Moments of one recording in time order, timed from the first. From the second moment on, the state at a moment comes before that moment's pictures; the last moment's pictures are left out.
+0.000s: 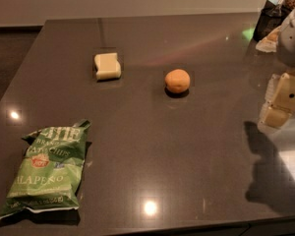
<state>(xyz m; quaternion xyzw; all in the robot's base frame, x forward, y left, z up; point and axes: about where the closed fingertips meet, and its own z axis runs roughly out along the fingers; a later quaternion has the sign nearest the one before) 0.438 -0.217 0.976 -0.60 0.78 -0.03 0.16</state>
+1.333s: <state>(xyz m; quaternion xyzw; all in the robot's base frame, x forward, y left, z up) 0.481 -0.125 0.992 -0.66 0.72 0.02 0.21</state>
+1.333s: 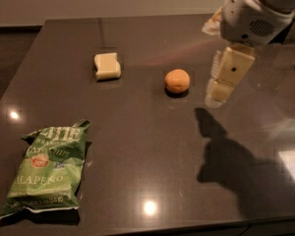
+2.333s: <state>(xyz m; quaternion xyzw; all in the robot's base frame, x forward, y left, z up) 0.464 0.042 0.957 -0.79 0.57 0.07 0.19</state>
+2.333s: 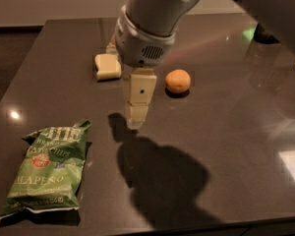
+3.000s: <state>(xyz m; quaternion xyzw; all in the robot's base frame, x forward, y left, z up) 0.423 0.121 0.920 -0.86 0.48 0.08 0.14</state>
